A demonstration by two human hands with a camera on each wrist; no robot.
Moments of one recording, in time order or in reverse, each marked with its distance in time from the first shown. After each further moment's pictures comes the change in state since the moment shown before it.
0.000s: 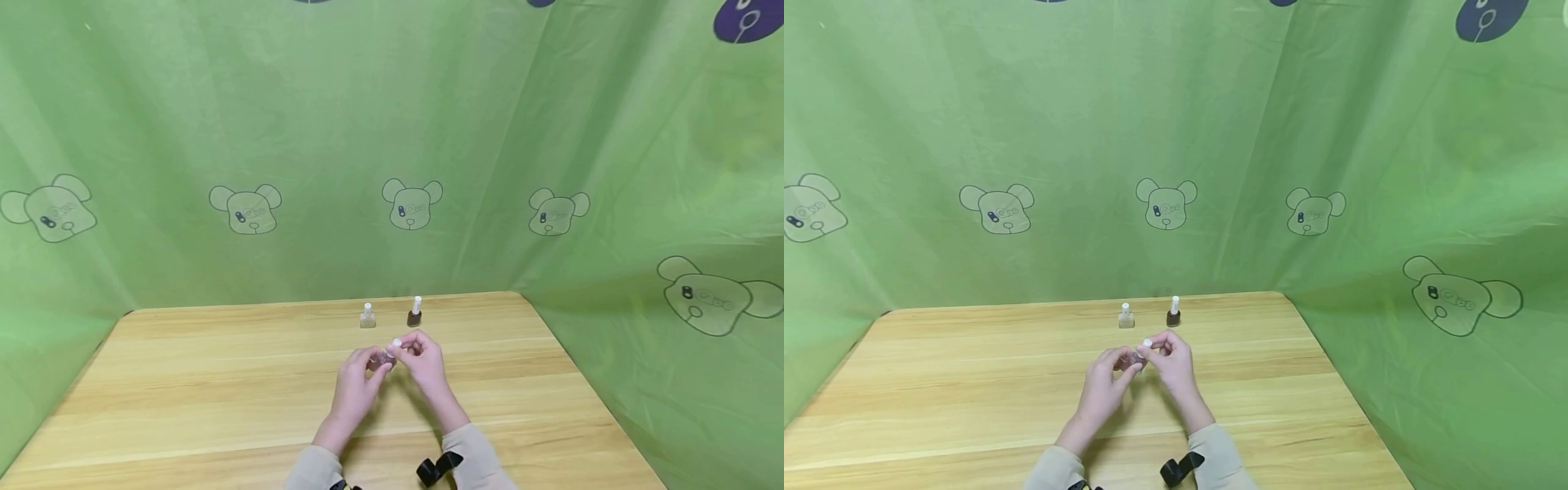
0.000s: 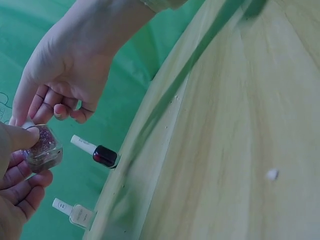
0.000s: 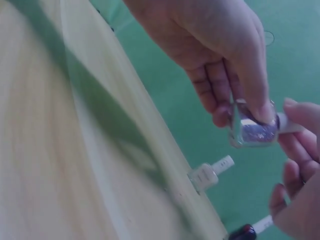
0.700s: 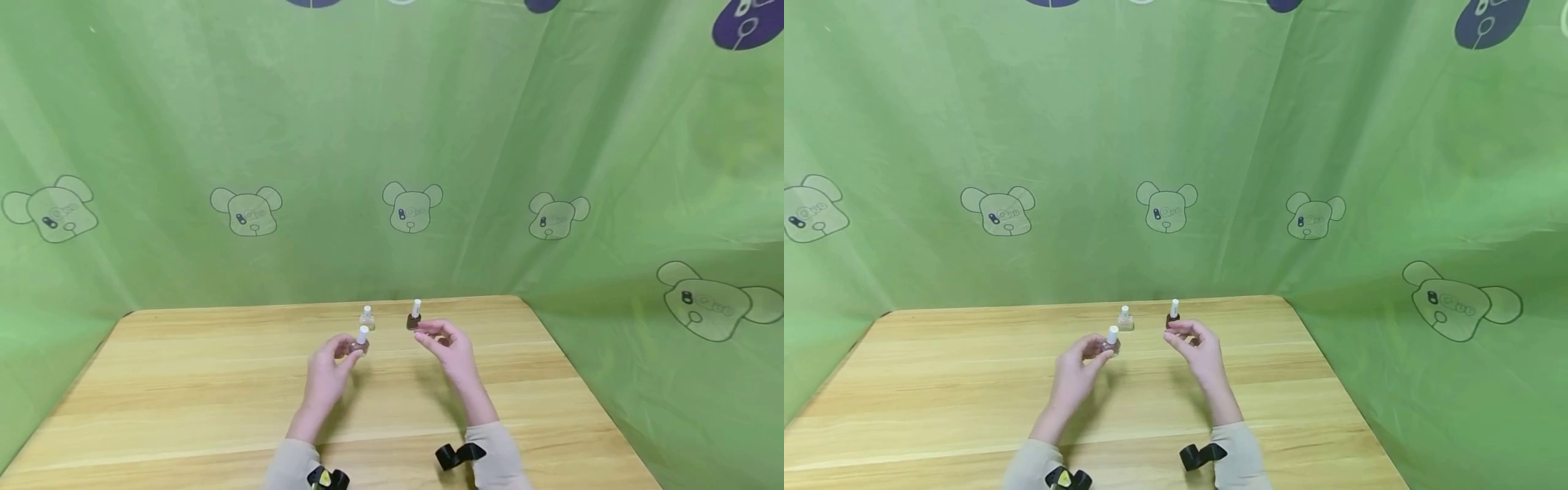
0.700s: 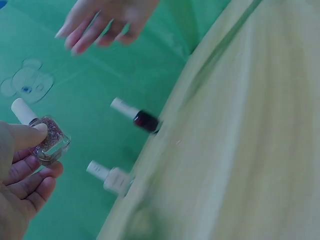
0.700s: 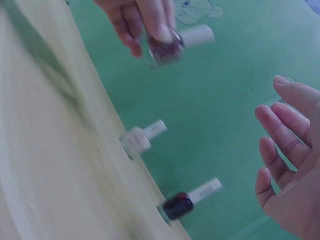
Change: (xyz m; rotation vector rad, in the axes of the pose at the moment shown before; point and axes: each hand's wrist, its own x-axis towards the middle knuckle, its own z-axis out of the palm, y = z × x) left_hand 0.021 -0.019 -0.038 -0.058 0.042 -0.151; right_hand 0.017 -0.018 -0.048 -0.098 -0.028 -0.083
